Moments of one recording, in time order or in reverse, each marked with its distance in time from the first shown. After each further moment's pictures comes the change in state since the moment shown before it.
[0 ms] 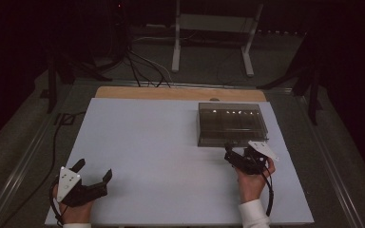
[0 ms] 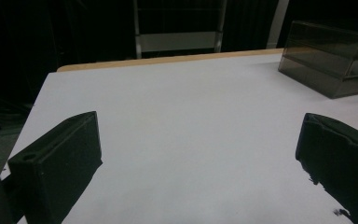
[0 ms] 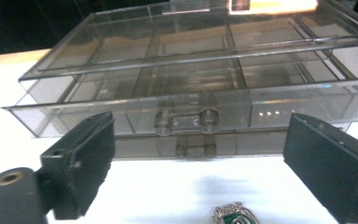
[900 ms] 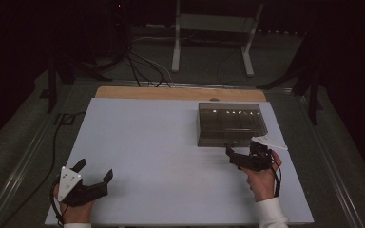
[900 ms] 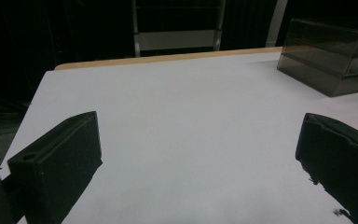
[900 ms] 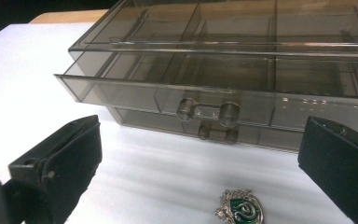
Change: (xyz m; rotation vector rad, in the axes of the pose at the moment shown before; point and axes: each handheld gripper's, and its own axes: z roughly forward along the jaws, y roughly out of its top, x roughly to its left) left arm -0.001 -0.001 0.001 0.008 -0.007 0.004; right arm -0.019 0.023 -0.004 0.167 0.206 -0.090
